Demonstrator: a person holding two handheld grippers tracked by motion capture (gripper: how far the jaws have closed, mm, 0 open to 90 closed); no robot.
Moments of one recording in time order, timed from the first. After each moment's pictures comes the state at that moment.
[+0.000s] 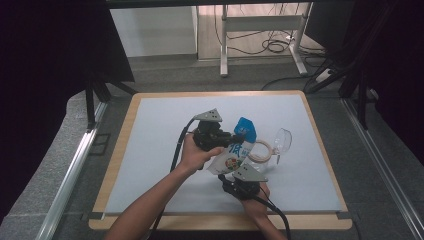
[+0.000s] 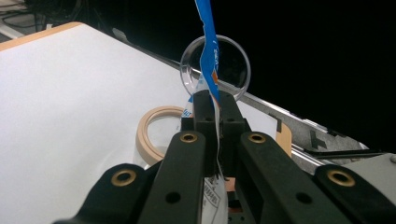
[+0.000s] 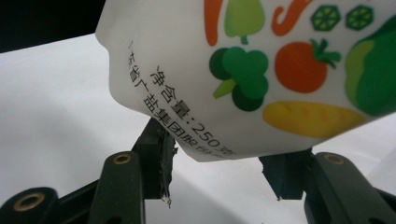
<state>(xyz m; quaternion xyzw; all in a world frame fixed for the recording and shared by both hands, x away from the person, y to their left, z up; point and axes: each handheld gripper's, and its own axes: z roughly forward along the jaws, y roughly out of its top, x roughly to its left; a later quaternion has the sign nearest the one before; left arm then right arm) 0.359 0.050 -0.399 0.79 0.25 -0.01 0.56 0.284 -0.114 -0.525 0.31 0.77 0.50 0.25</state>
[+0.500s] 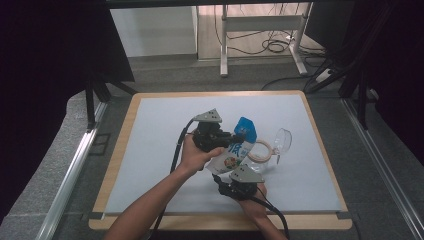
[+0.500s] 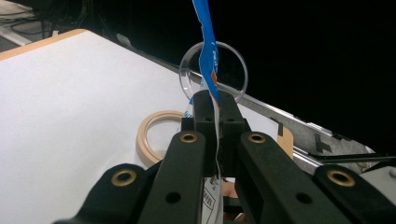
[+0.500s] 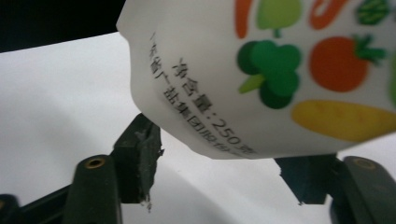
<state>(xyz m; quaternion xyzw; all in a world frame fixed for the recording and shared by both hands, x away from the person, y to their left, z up) 0.354 0.048 -0.395 0.79 0.25 0.00 0.56 0.284 -0.106 -0.526 0.28 0.78 0.50 0.26</state>
